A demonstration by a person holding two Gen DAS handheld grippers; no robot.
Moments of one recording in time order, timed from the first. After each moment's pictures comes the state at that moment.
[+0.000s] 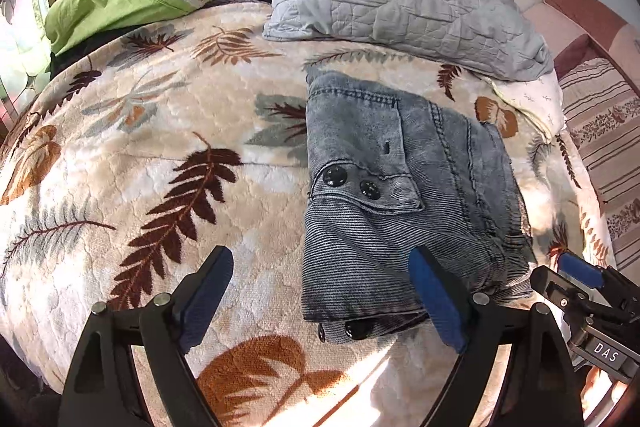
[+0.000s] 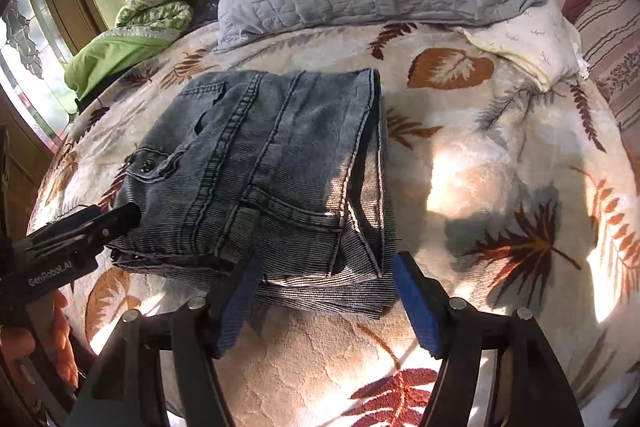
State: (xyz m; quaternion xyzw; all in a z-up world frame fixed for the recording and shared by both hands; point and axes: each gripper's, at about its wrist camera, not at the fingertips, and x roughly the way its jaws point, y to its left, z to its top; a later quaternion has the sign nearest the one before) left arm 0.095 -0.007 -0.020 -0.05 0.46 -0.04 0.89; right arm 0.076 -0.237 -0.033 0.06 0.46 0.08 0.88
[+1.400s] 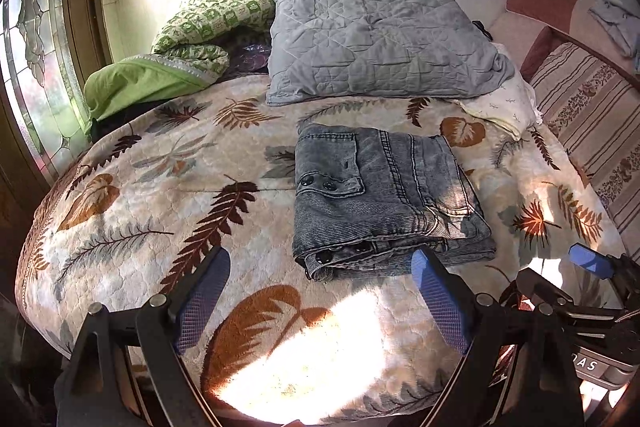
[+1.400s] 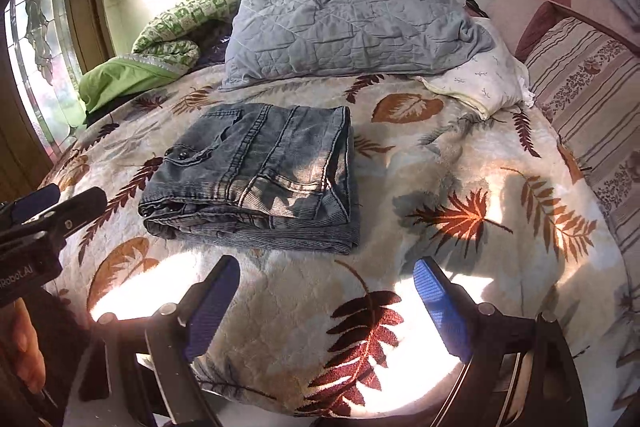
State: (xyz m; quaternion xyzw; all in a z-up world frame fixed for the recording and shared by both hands) left arm -0.004 -0.041 0.030 0.02 0.36 -0.02 0.93; right arm -0.022 -0.241 -0.007 0.03 0.38 0.04 0.92
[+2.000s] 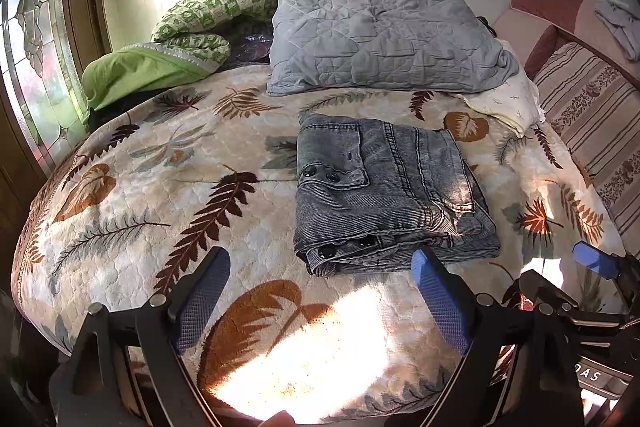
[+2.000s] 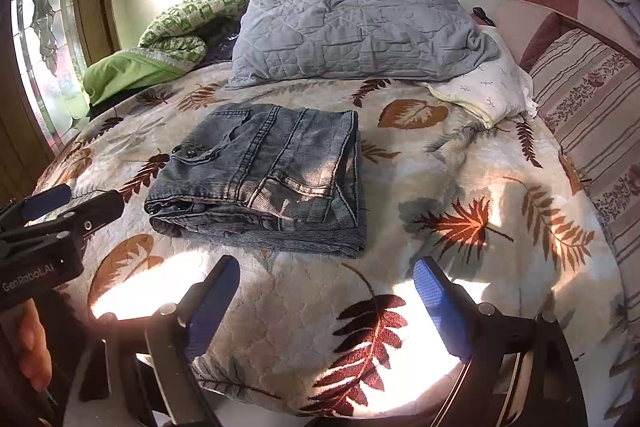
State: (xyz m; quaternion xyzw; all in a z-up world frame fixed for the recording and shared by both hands) left arm 0.002 -0.037 0.022 0.02 0.38 -0.02 0.93; right arm -0.022 -0.232 -0.004 0.02 0.38 0.04 0.92
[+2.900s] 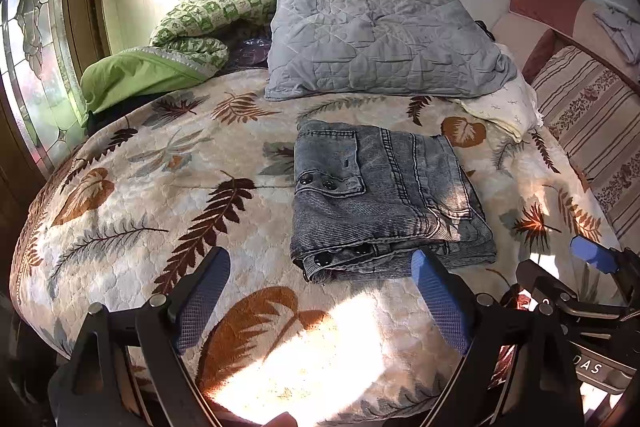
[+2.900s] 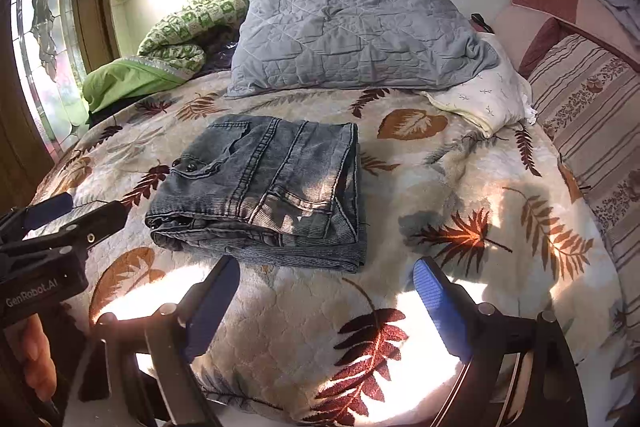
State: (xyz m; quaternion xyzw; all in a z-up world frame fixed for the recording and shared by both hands) left arm 0.003 -0.039 0.026 0.01 0.37 -0.02 0.93; right arm -0.015 -0.231 0.004 0.02 0.37 0.04 0.93
